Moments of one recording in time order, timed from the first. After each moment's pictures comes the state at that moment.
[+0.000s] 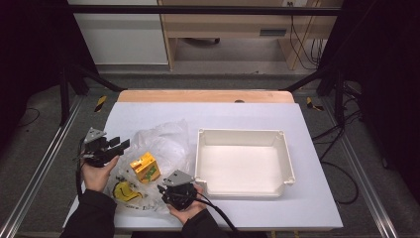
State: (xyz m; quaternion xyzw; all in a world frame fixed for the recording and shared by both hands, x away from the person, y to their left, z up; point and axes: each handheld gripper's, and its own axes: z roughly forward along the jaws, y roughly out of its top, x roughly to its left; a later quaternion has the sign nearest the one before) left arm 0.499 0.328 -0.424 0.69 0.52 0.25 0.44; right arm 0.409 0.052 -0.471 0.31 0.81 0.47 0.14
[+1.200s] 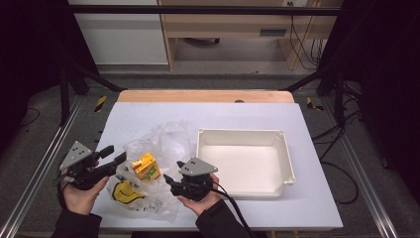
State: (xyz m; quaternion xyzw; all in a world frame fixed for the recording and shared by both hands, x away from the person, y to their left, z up) left arm 0.418 0.315 -0.380 0.71 0.44 0.26 0.49; right arm 0.411 0.009 -0.414 0.30 0.78 0.53 0.17
